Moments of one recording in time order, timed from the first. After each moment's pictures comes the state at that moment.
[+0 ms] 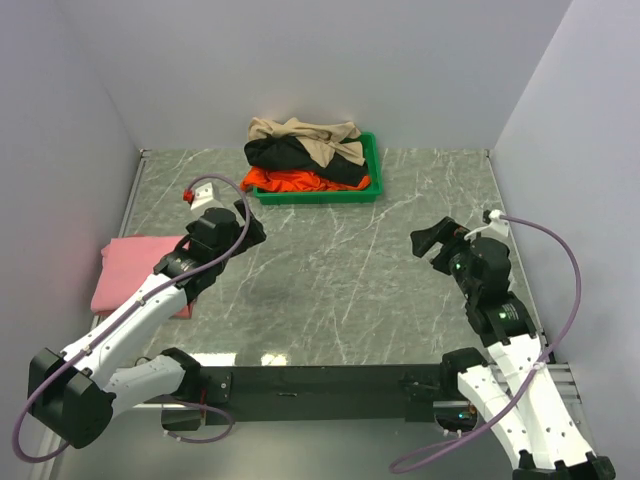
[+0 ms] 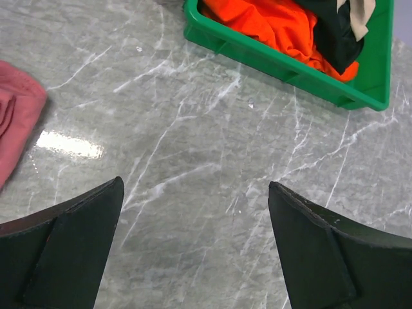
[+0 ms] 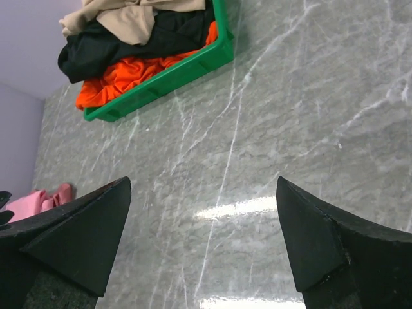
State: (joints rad) left arm -0.52 1.04 0.82 -0.32 -0.41 -0.76; right arm 0.21 0.60 0.66 -0.40 0.09 0.65
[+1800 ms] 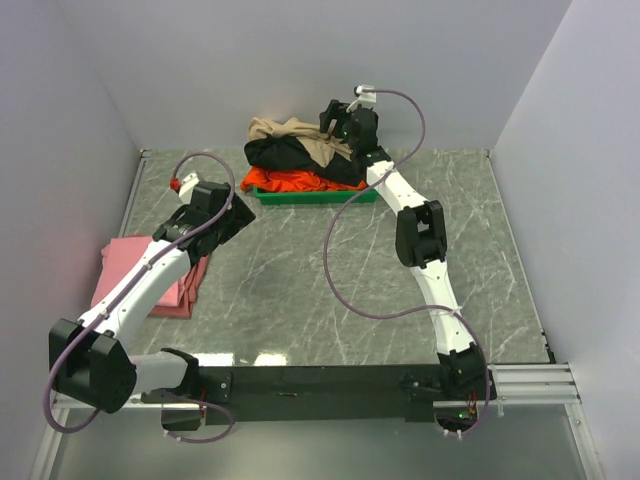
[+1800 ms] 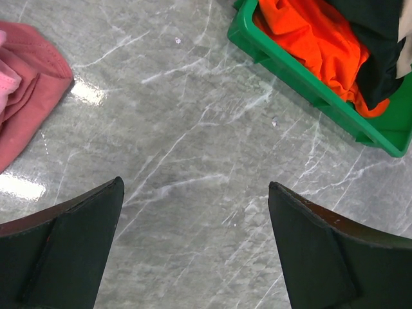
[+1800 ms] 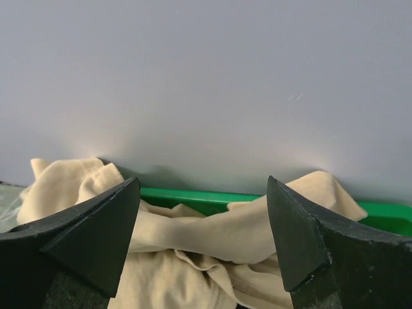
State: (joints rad) left arm -0.35 1.24 1.02 -0.51 -0.30 -0.90; right arm 0.35 2.67 2.45 0.21 0.06 0.34
